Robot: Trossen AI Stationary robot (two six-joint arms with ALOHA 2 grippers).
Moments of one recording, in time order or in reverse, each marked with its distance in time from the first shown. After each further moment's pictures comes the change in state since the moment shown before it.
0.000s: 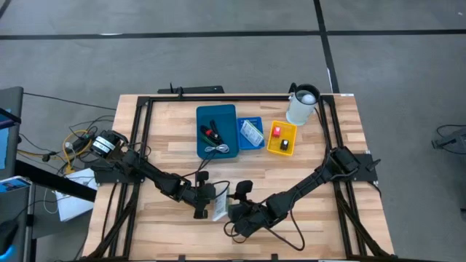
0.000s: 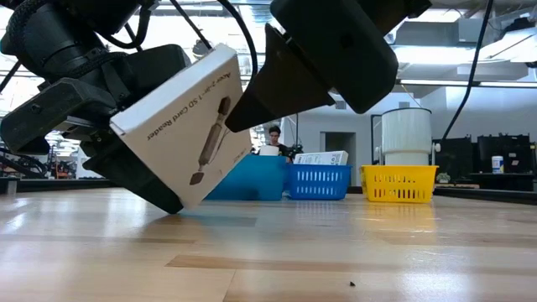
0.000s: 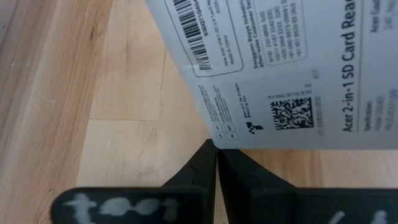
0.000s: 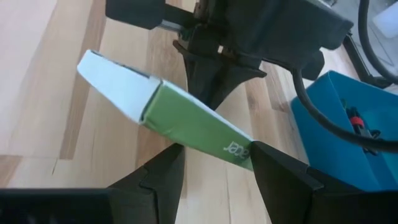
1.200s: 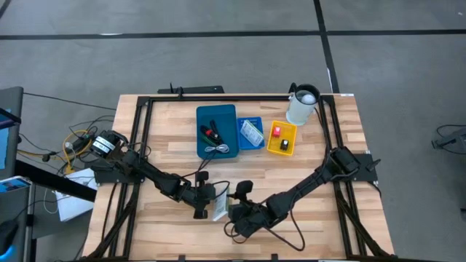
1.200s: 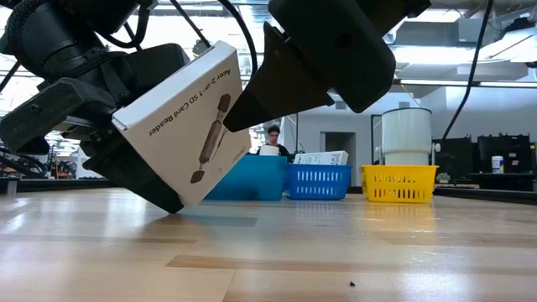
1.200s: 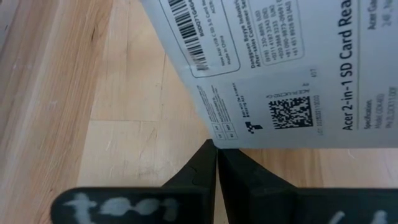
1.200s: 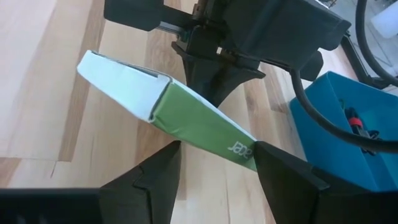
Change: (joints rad) left arm 0.000 0.000 0.000 -0.003 -0.006 0.000; right arm 0.004 0.000 0.000 0.007 0.006 -0.003
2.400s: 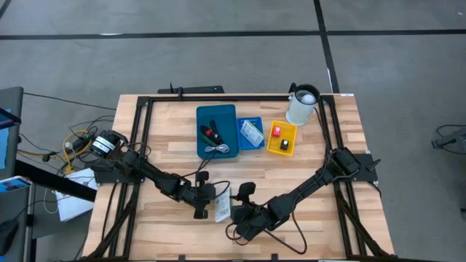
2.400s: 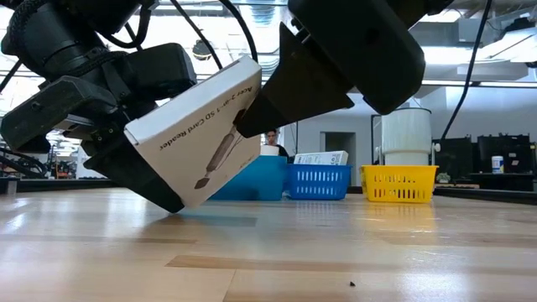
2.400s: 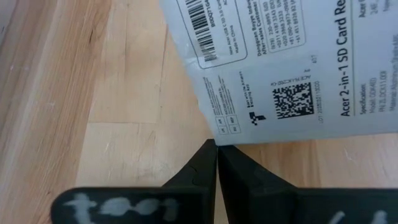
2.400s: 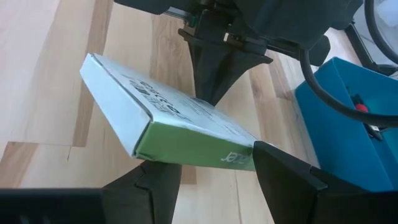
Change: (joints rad) left arm 0.000 0.000 -0.001 0.002 0.010 0.000; right arm 0.026 -0.001 0.000 -0.055 0.006 0.074
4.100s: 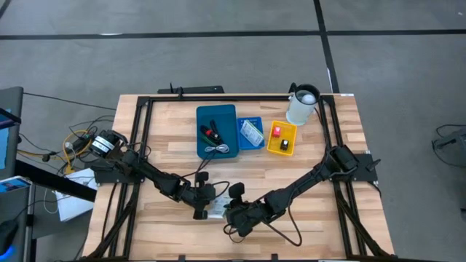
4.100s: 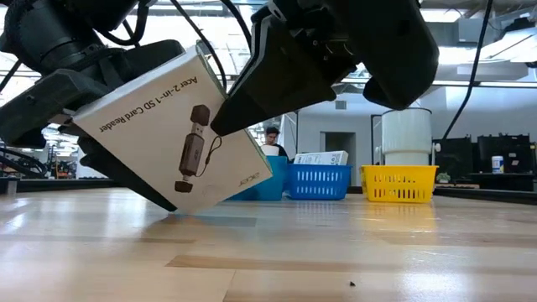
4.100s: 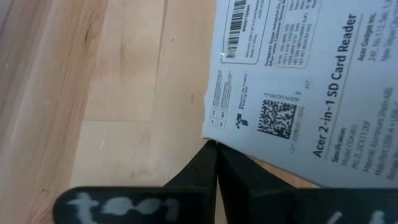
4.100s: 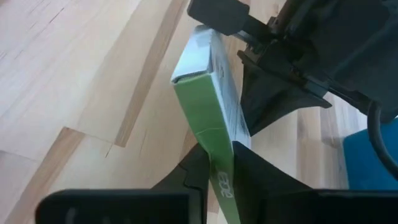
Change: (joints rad) left arm 0.000 -0.003 -0.001 -0.002 0.005 -0.013; right arm -0.064 -0.004 0.000 0.096 -0.260 -0.281
